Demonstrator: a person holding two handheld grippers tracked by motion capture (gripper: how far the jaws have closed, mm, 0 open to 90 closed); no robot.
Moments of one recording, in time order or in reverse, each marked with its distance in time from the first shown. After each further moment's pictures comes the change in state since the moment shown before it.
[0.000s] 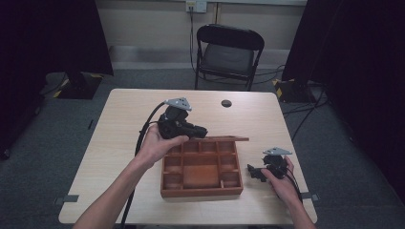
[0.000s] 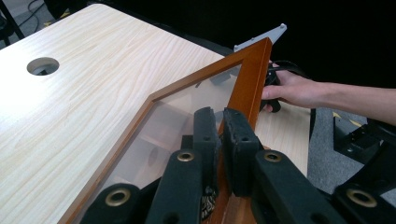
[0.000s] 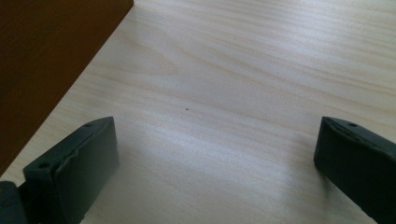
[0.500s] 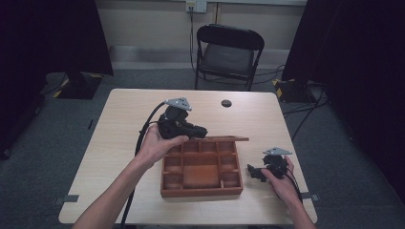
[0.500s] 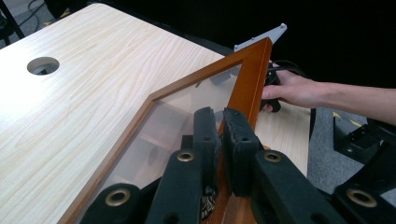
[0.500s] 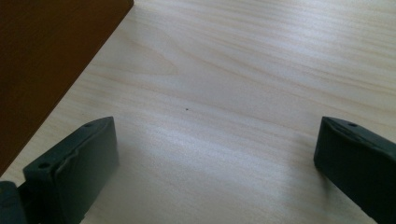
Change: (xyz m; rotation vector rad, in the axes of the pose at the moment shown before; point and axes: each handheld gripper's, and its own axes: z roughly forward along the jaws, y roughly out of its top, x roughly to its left) left arm 0.000 0.000 0.000 0.001 0.000 -0.001; right arm 0.000 0.000 0.000 0.000 0.000 0.000
